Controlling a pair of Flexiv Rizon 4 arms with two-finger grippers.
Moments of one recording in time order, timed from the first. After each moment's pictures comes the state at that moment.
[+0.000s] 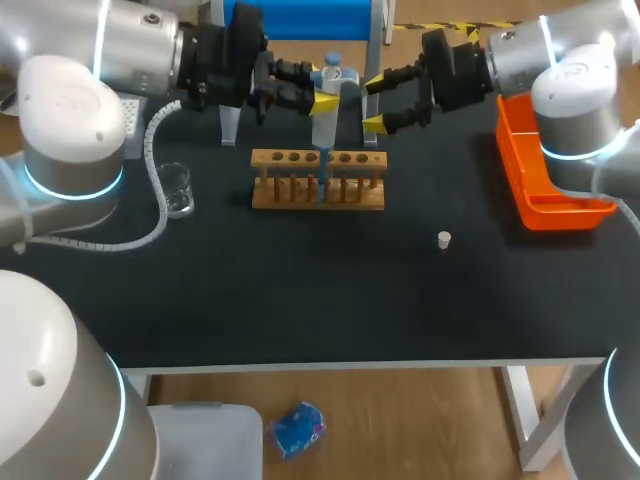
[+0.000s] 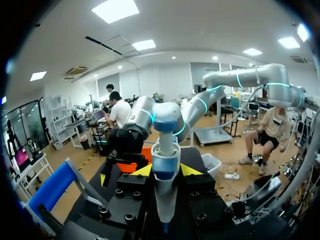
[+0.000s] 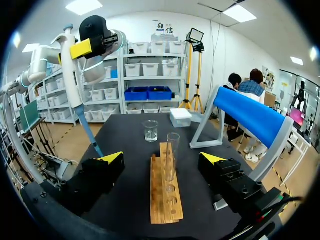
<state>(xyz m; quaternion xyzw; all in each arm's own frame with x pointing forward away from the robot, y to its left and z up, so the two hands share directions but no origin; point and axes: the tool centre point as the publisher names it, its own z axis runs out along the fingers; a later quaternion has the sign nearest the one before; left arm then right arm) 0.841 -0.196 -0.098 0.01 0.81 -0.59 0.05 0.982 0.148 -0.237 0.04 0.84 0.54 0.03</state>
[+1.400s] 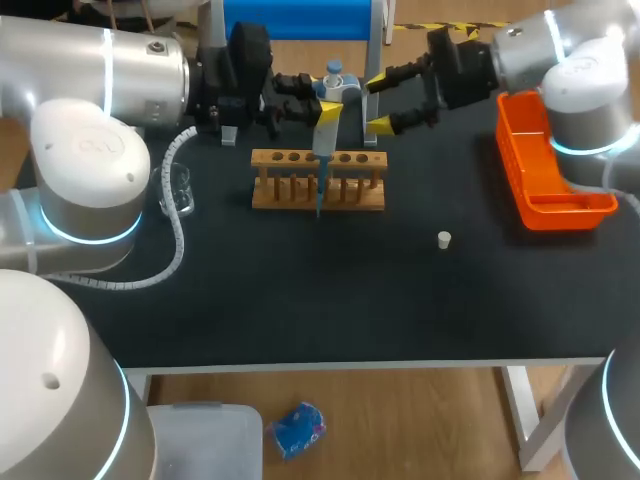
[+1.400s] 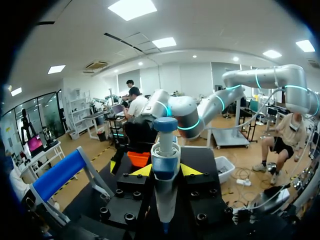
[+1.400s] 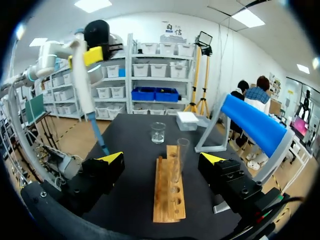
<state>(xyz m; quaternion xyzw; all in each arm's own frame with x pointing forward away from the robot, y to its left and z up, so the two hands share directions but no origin) 0.836 -0.198 -0.105 -0.07 0.81 -0.58 0.11 0.961 0.137 -0.220 -0.02 0.84 0.54 0.02</state>
